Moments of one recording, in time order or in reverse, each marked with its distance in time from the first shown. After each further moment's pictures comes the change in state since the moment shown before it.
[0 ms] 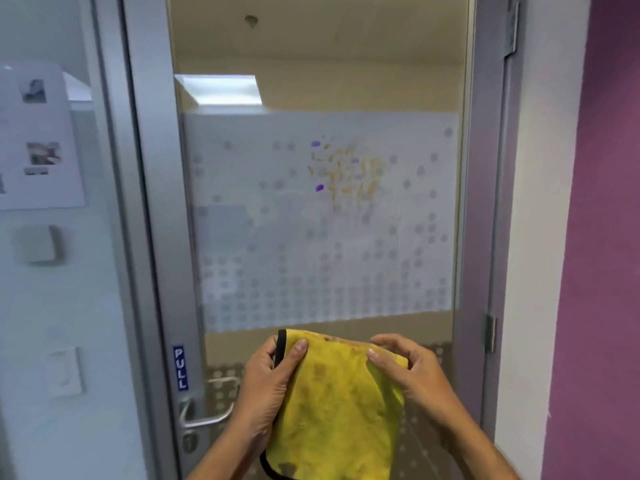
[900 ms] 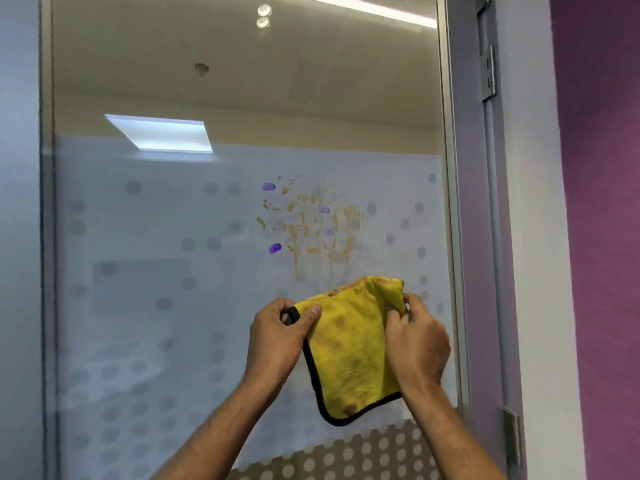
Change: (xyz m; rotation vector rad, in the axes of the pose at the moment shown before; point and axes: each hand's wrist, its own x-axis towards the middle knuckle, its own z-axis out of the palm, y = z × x) left_hand 0.293 0.032 0.108 0.237 -0.019 0.345; right_hand 0.276 -0.020 -0.022 -0.611 0.929 -0.348
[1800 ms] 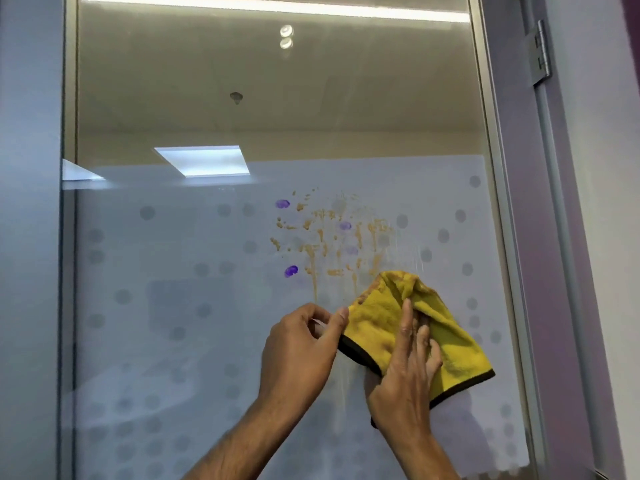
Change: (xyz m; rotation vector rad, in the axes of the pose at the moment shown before) left_hand 0.018 0.027 0.013 0.468 0.131 0.201; right_hand -0.023 0.014 0.083 0.095 -0.120 -0.311
